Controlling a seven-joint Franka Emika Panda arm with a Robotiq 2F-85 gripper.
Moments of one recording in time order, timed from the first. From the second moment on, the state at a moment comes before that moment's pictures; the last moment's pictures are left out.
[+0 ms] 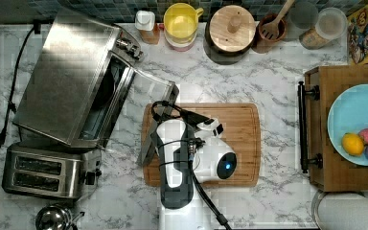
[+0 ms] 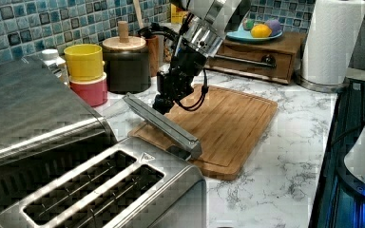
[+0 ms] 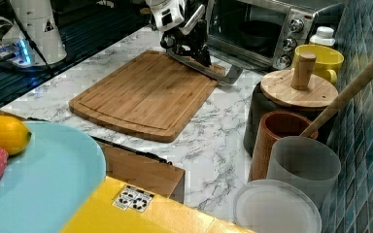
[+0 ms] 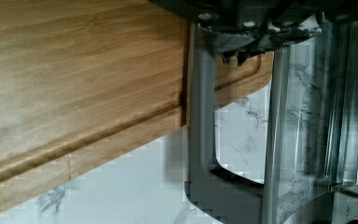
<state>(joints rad) 0.13 0.19 -0.01 -2.46 1.49 1.13 -1.65</state>
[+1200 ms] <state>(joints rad) 0.16 0.23 -0.12 -2.45 1.39 0.92 -1.59</state>
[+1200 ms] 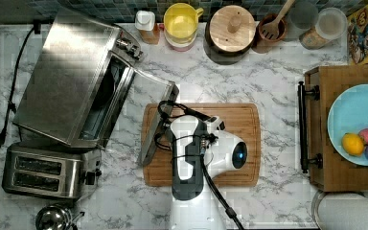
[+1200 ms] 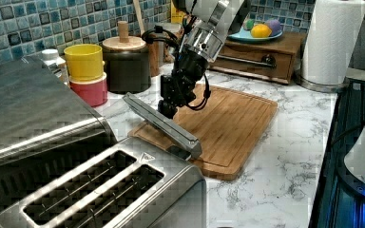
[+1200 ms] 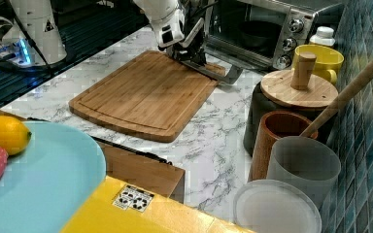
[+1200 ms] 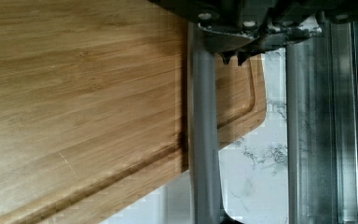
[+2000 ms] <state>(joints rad) 0.22 0.05 0.03 -2.32 0.58 0.97 -0.72</state>
